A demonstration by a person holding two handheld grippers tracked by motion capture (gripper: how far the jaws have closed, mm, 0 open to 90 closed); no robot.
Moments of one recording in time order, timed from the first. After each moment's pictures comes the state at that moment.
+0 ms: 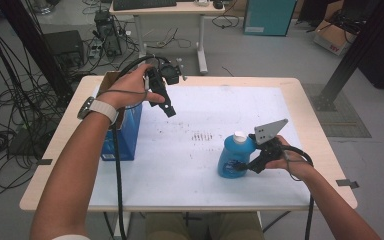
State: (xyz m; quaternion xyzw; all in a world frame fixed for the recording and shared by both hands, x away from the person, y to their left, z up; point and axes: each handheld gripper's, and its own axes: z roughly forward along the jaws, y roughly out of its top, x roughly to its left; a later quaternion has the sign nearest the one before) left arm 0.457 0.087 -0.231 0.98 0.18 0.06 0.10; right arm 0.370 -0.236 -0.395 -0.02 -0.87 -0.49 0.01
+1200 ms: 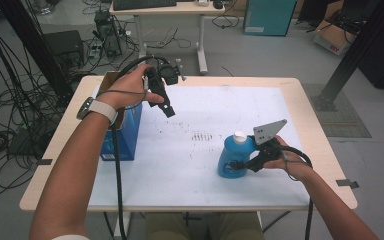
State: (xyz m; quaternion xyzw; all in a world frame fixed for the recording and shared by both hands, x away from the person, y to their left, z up) left arm 0.457 0.089 -0.233 0.98 0.18 0.06 0.10; right arm 0.371 -0.234 -0.399 -0.02 -0.86 -0.50 0.01
